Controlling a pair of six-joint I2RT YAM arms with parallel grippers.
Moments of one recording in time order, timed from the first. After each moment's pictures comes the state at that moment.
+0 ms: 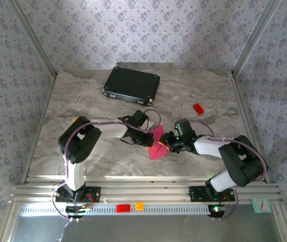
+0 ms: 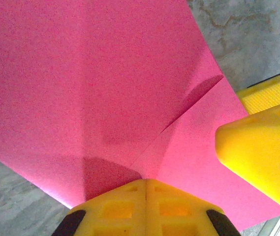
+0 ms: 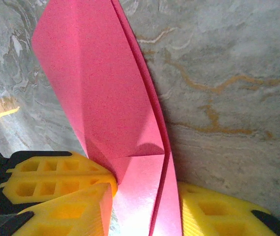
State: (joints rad) left arm -0.79 1.92 1.10 -0.29 0.49 -0.45; right arm 0.50 1.48 0.49 0.11 -0.43 1.11
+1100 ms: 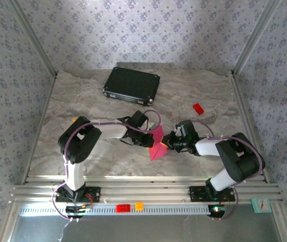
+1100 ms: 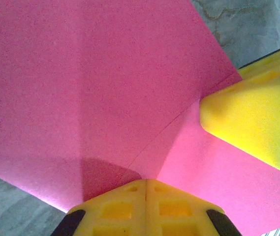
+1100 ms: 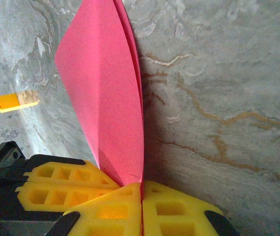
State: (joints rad) left arm -0.79 1.91 1.08 -0.27 0.52 -0.45; right arm 0.45 1.52 0.43 0.29 -0.50 1.06
